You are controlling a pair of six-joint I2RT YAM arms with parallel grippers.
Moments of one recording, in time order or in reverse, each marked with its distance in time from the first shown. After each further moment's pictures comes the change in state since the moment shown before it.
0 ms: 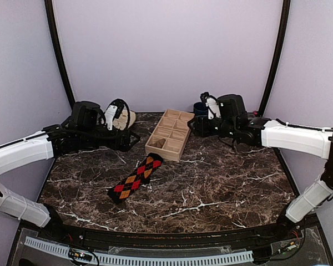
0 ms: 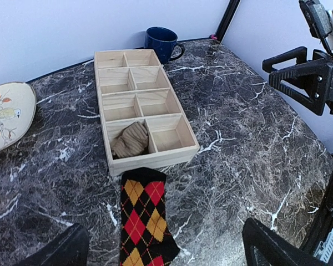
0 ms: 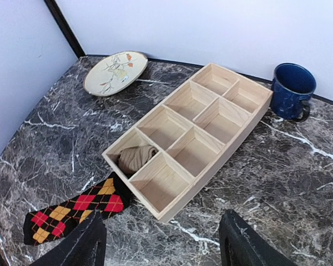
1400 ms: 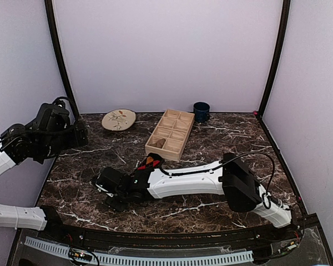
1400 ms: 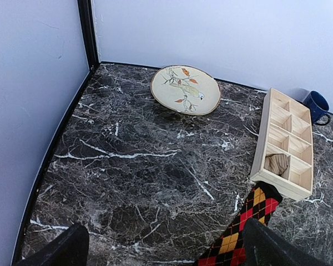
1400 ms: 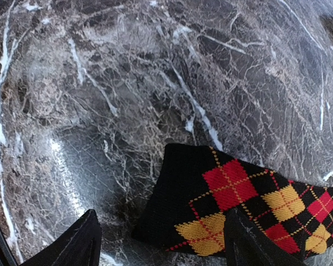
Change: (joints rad) left arm -0.057 -0.340 0.076 -0.632 -0.758 -0.439; right arm 0.648 0.976 0.990 -0.472 0.156 -0.246
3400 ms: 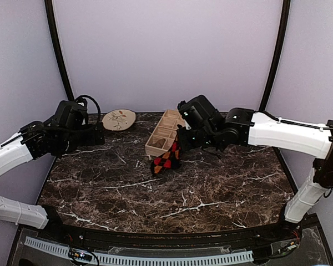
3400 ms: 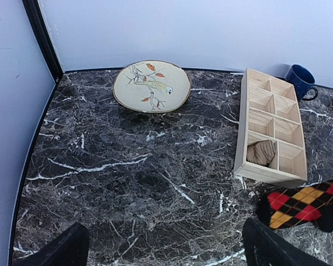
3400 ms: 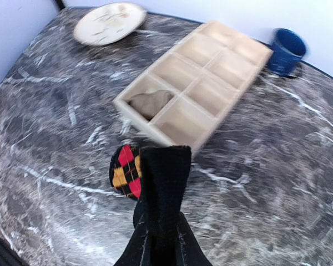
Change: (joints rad) left arm 0.000 0.146 -0.018 0.208 0.084 0.164; right arm -0.309 -0.841 -0.633 -0.084 0.204 0.426
